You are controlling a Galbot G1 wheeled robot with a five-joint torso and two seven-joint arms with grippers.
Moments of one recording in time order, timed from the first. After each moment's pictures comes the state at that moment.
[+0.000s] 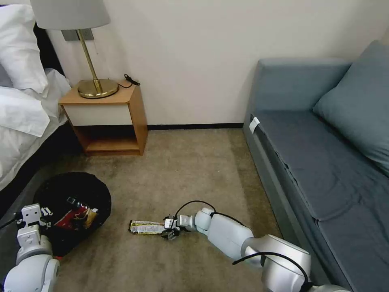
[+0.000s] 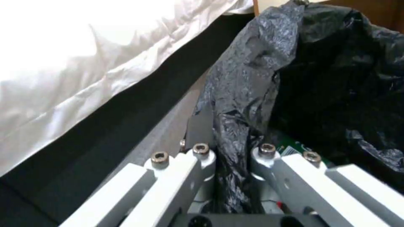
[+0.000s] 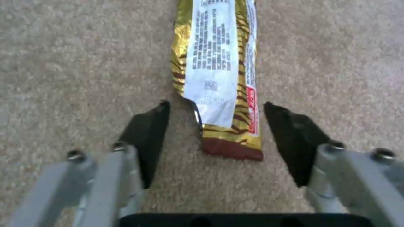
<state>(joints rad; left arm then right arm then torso) 1.48 -1.25 -0.92 -1.81 -0.18 0.16 -0.27 -0.42 1.61 -0.67 0.43 -0.05 0.24 -0.49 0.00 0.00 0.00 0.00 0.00</state>
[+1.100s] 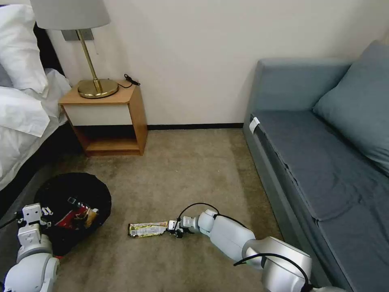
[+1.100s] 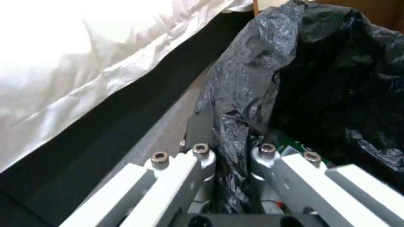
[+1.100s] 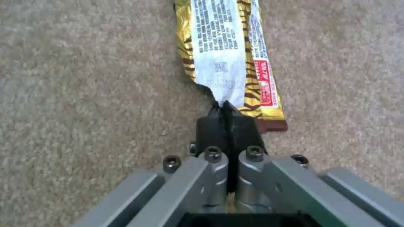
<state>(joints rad) 1.46 -1.23 -0.91 -1.78 -0.20 0.16 -0.27 -0.44 1.61 -0.63 0.40 -0.07 0.25 -0.51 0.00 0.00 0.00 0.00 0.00</state>
